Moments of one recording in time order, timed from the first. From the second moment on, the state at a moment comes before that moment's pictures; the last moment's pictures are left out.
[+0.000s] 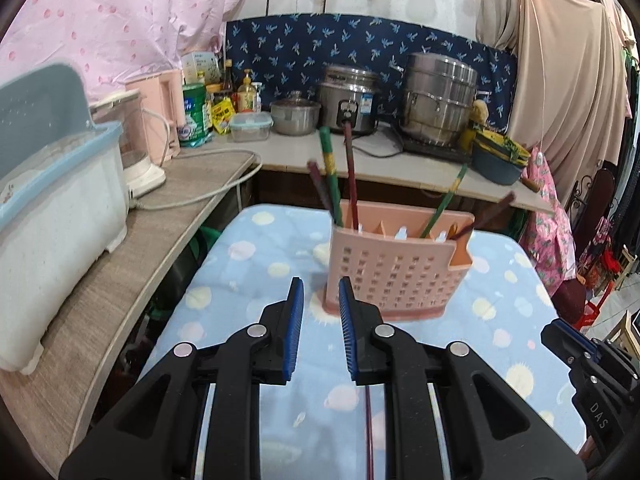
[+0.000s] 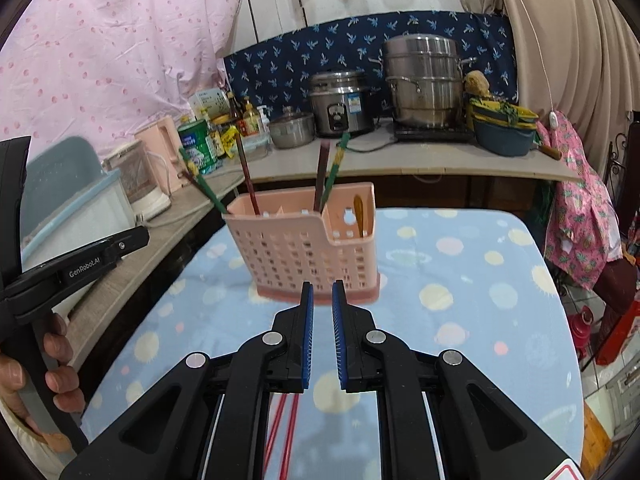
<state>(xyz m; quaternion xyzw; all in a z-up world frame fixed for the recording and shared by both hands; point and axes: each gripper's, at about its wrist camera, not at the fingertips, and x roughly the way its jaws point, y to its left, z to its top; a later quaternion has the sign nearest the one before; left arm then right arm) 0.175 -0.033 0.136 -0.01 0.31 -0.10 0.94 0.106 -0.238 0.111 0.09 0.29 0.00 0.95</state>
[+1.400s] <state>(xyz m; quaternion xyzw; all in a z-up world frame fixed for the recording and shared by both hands) 0.071 -0.023 0.009 0.04 0.45 -0.11 0.89 0.005 -0.167 -0.020 0.05 0.44 0.06 0.89</state>
